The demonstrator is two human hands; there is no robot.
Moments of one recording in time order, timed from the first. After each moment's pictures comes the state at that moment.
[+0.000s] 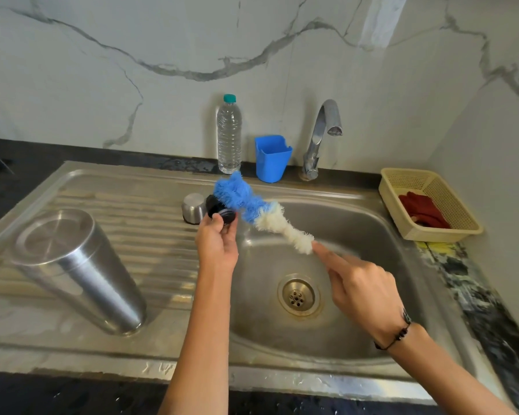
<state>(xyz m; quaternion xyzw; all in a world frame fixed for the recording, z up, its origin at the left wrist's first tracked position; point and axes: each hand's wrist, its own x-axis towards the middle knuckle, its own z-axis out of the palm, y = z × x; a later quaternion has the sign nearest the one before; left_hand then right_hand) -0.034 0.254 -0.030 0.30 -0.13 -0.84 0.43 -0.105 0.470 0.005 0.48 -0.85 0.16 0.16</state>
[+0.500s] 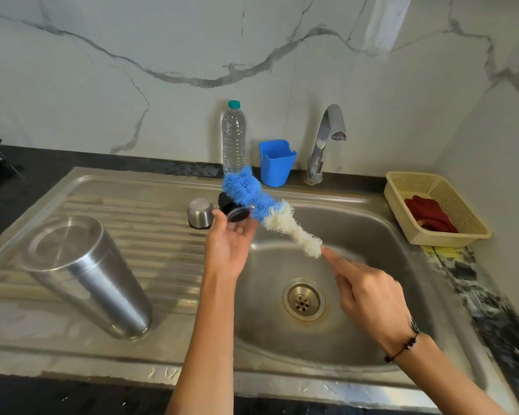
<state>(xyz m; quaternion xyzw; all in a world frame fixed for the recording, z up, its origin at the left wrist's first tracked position) -0.031 0.259 -0.029 0.20 -0.18 -0.89 0.38 -0.107 0.473 -0.001 0.49 -0.83 0.22 0.15</state>
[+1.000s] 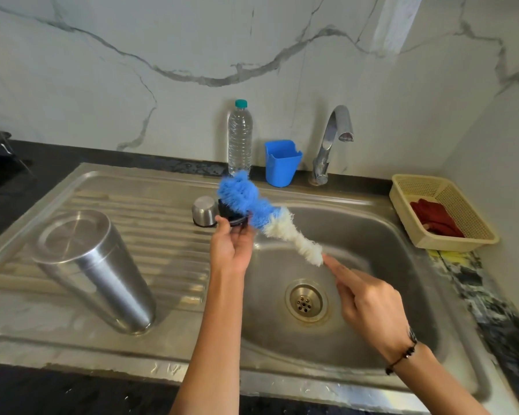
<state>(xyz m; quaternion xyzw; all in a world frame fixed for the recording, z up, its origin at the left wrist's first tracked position) -0.035 0.261 -0.026 0.24 -0.05 -0.88 0.41 -0.107 0.475 -0.017 0.50 -0.82 0.25 0.15</state>
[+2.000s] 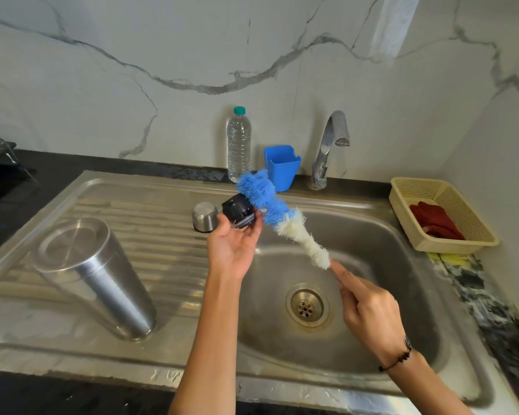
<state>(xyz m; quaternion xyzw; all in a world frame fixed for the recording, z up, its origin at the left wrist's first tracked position) -0.029 0.264 -0.014 0.17 -0.10 -0.91 0.36 -0.114 0.480 -0.036 0.48 -0.81 0.30 0.13</state>
